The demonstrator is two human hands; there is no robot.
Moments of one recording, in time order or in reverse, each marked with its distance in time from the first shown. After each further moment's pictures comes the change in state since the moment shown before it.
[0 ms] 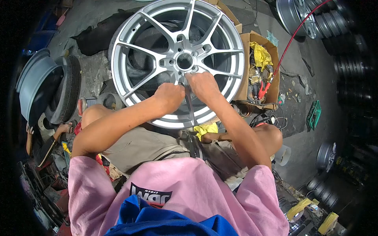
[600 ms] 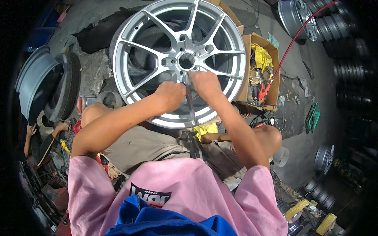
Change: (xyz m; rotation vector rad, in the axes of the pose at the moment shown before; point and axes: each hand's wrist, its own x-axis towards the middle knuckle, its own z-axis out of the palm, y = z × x) left_hand 0.001 -0.007 0.004 -0.040 0.062 0.009; right_hand 0.004 0.003 -0.001 -0.010 -0.102 0.123
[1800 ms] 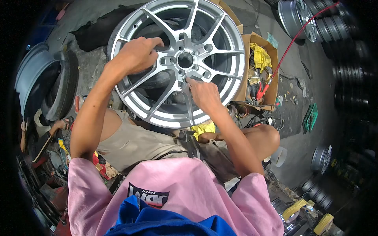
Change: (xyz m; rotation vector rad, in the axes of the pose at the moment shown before) left_hand -0.023 -0.093 -0.093 -0.230 0.355 -0.235; right_hand -0.036 -0.021 -0.003 0.230 0.141 0.036
